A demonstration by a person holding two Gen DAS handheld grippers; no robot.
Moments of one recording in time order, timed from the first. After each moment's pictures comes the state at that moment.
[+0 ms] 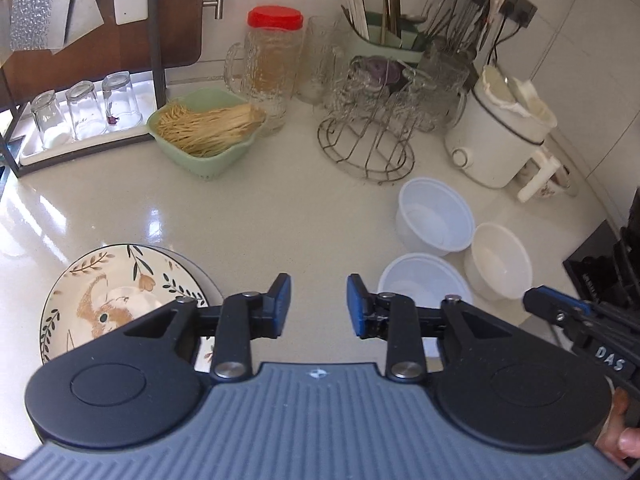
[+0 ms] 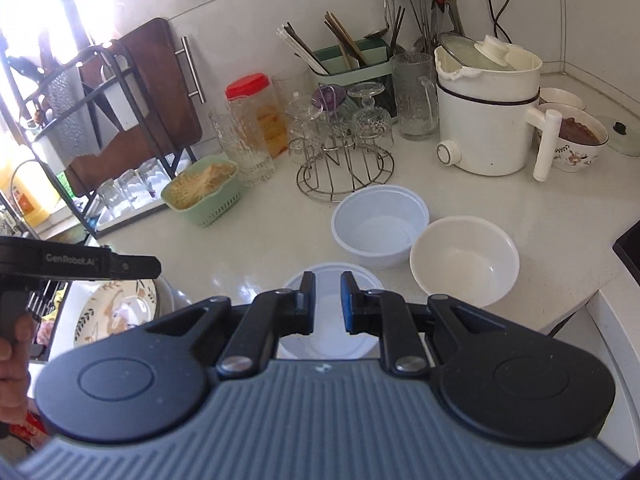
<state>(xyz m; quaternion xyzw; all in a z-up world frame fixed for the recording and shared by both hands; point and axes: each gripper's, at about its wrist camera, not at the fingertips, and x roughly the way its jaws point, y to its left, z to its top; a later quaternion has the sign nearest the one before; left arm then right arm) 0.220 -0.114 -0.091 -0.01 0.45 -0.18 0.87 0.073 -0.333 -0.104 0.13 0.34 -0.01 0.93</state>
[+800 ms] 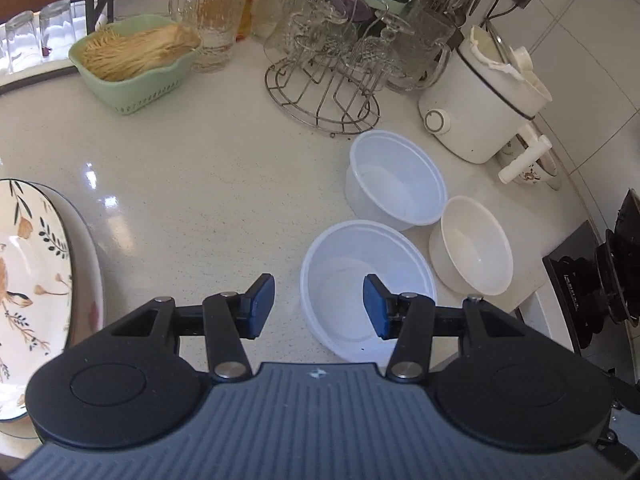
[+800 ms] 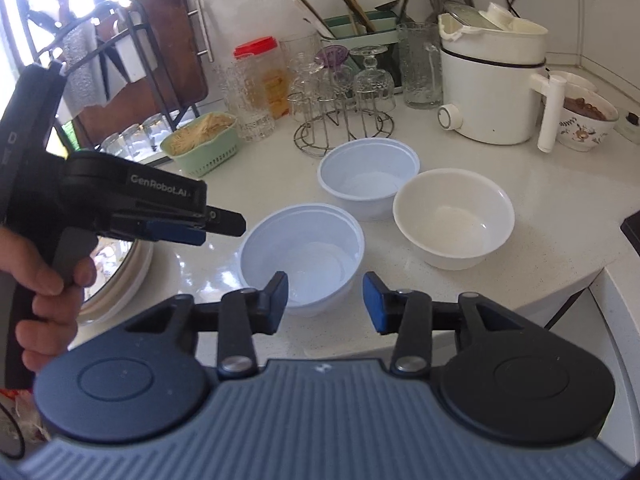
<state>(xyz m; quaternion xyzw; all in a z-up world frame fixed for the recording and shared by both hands) 0.234 -0.180 -0.163 -0.07 0.49 -0.21 0.84 0.055 -0.347 -0.153 0.12 0.36 0.01 0.93</state>
